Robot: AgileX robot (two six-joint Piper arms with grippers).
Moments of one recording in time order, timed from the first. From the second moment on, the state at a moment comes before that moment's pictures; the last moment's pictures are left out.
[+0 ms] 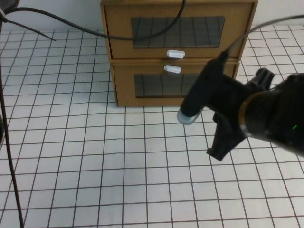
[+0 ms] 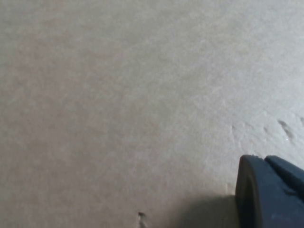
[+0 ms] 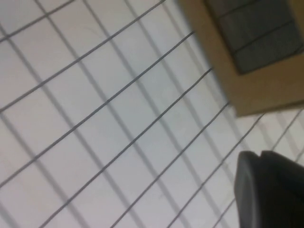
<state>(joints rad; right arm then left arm) 0.84 1.42 -1.10 -0.62 0.75 0.17 -0.29 2.17 -2.45 -0.67 1.11 0.57</state>
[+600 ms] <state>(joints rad) 0.92 1.65 -1.12 -1.62 0.58 0.93 -0.29 2.17 -2.45 -0.67 1.13 0.56</state>
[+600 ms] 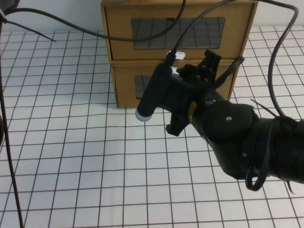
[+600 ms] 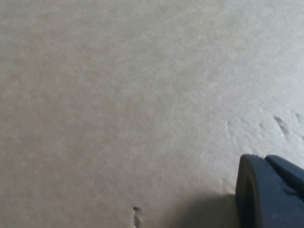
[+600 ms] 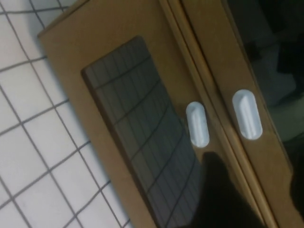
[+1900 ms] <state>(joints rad) 0.75 1.93 -1.40 -1.66 0.47 0.73 -0.29 2.16 -2.46 -0.65 1.18 0.52</state>
